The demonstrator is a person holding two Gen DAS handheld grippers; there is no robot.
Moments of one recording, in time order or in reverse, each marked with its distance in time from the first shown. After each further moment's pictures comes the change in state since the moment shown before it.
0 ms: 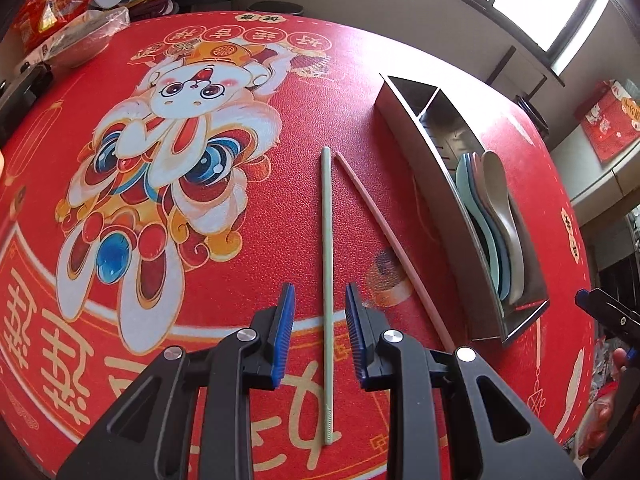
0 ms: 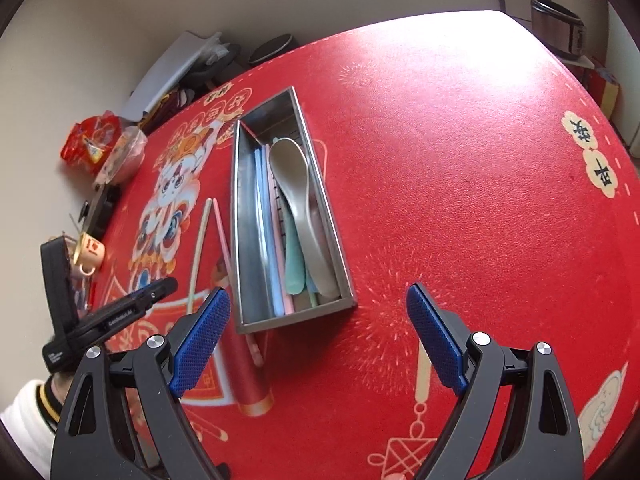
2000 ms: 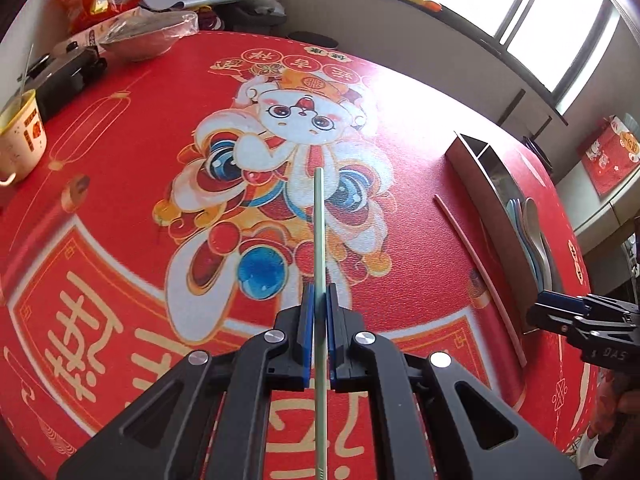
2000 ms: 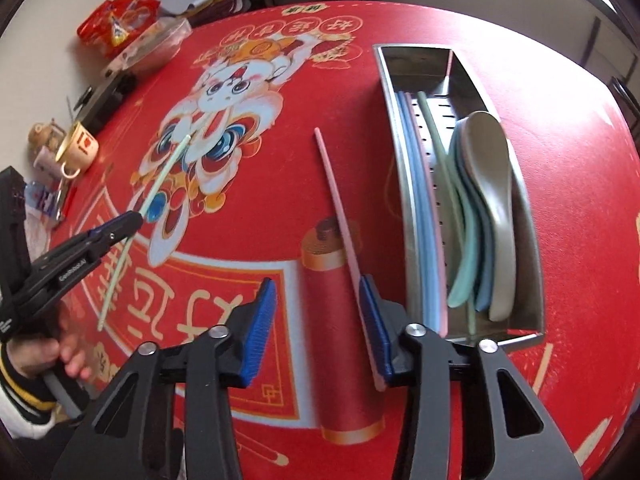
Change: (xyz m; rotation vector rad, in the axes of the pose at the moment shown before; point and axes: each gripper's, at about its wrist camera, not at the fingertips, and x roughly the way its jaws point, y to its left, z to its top) left arm -0.044 0.119 -0.016 -0.082 -0.132 -0.015; right arm 0.082 0.150 -0.011 -0.323 0.199 -0.094
